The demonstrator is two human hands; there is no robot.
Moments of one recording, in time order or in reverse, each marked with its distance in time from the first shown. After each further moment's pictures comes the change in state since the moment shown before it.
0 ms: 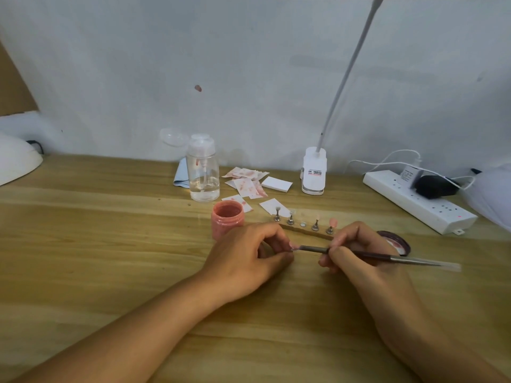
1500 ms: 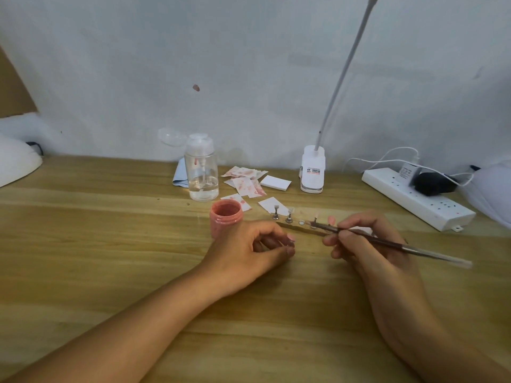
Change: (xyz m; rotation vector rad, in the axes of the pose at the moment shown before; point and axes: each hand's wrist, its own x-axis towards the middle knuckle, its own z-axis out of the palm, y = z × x) left_hand 0.002 0.003 -0.002 -0.156 -0.018 -0.045; right_hand 0.002 0.005 -0.009 0.123 0.077 -0.049
